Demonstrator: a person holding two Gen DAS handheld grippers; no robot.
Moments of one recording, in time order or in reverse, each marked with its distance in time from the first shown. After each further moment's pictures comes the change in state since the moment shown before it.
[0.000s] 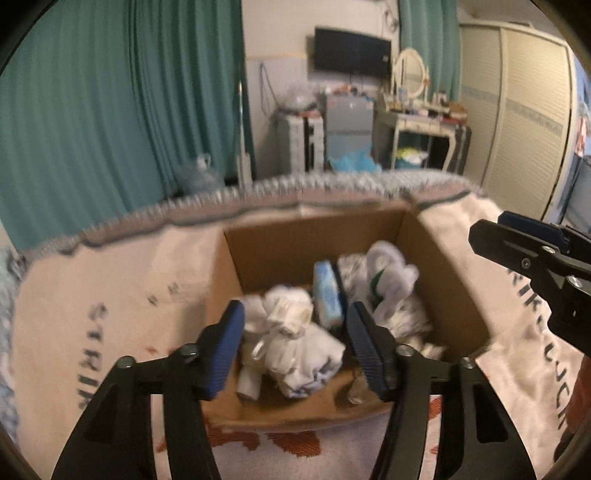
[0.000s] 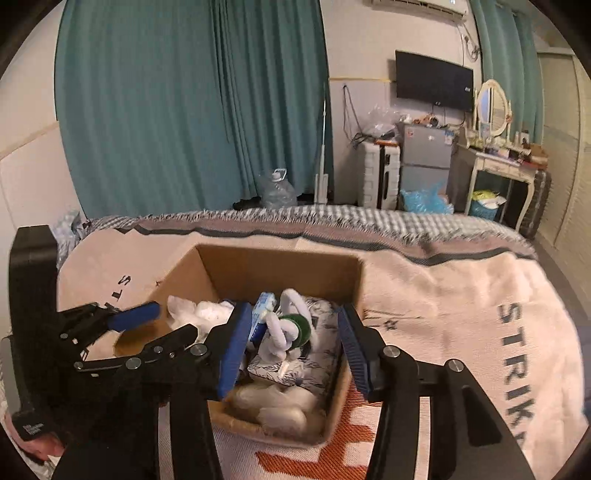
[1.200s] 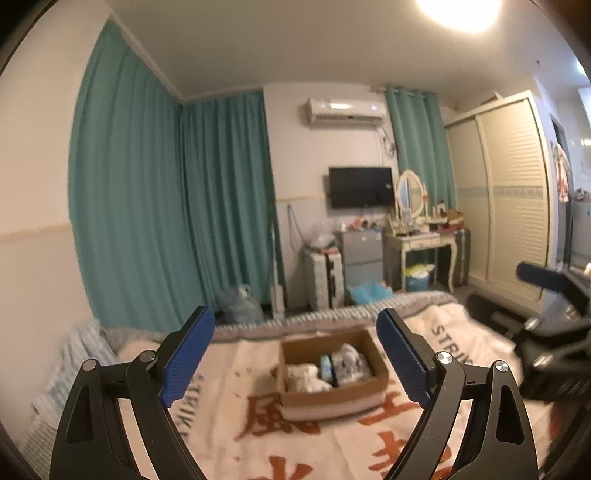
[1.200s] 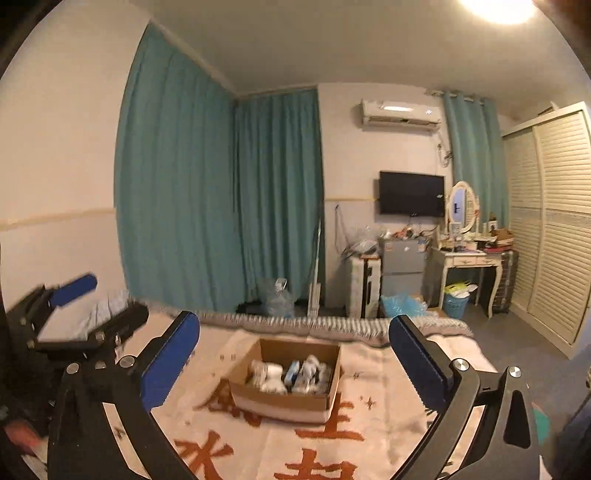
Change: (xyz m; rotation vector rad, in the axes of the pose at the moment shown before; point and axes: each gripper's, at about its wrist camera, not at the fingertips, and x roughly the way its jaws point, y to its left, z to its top) left arm -0.288 -0.006 -0.041 0.000 -0.489 0.089; right arm -0.313 0.073 -0.044 -0.049 -0.408 -0.031
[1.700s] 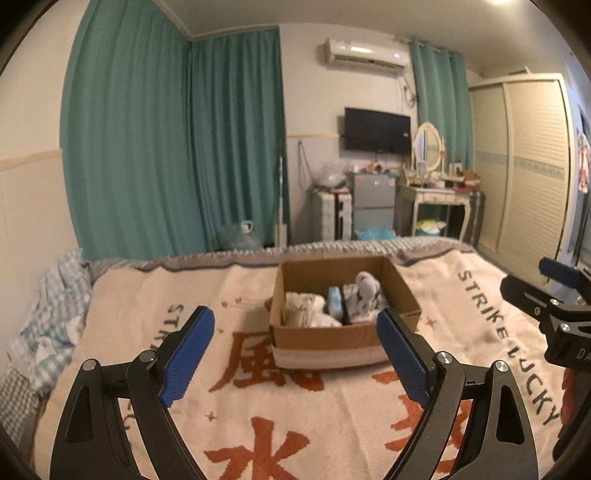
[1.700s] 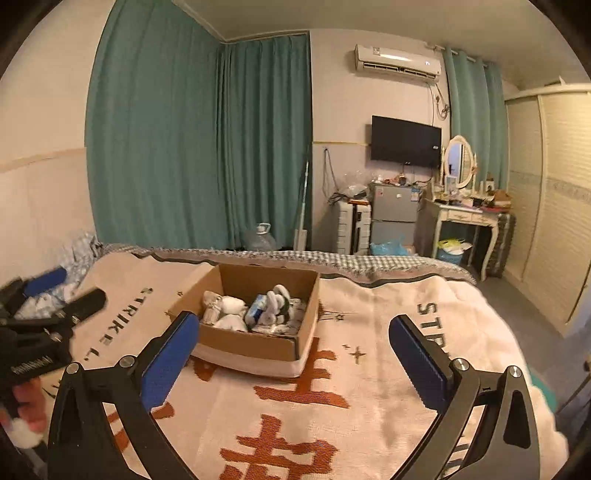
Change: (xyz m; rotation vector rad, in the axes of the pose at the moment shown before) left arm 0.090 0.001 -0.092 -0.064 0.207 0.035; right arm 0.106 -0.049 -0.093 0.022 0.178 -0.040
